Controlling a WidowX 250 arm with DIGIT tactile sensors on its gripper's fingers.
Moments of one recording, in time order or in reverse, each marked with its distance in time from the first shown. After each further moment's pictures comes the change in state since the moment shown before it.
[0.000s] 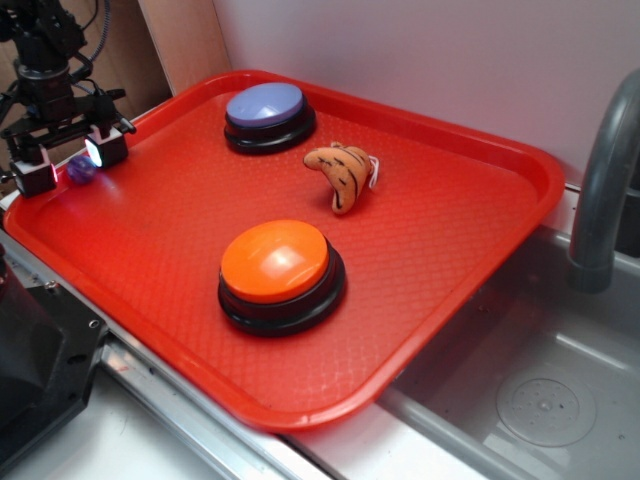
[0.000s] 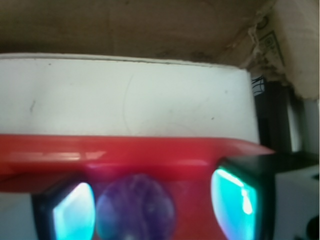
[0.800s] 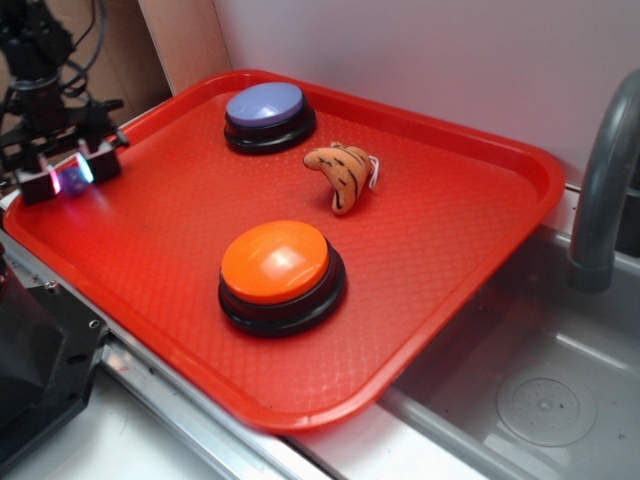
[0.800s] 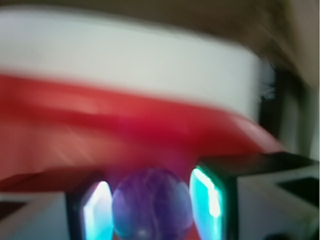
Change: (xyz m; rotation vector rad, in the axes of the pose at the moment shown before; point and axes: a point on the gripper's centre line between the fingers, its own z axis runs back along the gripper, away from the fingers) arm -0.017 0.022 0.012 -0.035 0.081 -0.174
